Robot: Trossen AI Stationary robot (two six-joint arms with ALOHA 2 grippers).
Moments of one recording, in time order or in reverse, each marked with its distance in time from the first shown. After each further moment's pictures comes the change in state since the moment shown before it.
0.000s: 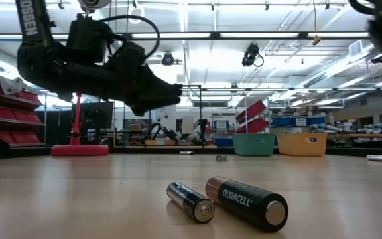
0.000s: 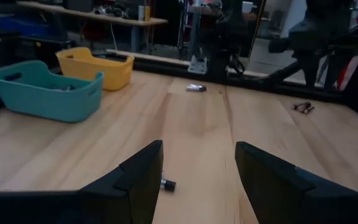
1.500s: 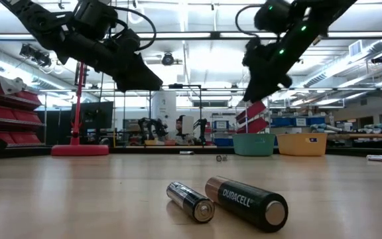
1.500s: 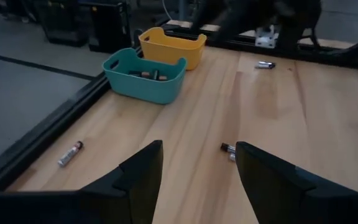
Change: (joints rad) left arm 0.245 -0.489 0.129 -0.841 0.049 0.123; right arm -0.983 -0.006 -0.001 0.507 0.450 -1.336
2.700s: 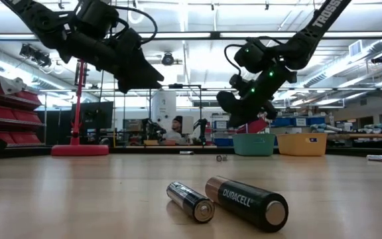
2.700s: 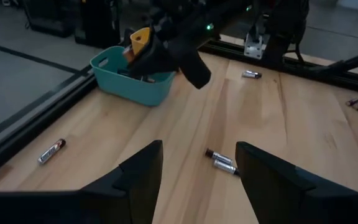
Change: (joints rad) left arm 0.032 -0.001 0.019 -0.013 0.083 -0.088; right arm -0.158 0.366 0.000 0.485 0.103 0.162
